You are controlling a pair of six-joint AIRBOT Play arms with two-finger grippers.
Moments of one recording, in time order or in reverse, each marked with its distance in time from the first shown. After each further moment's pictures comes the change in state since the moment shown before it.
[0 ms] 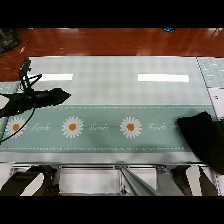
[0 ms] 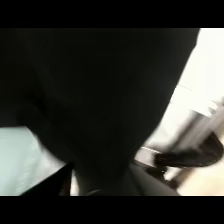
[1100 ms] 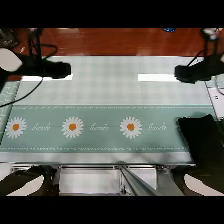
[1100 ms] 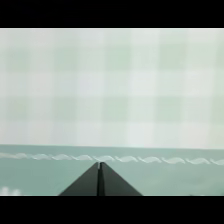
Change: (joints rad) left arm -0.171 -0.322 0.497 0.504 -0.079 -0.258; right arm 1.111 -0.503 0.440 0.114 -0.527 -0.055
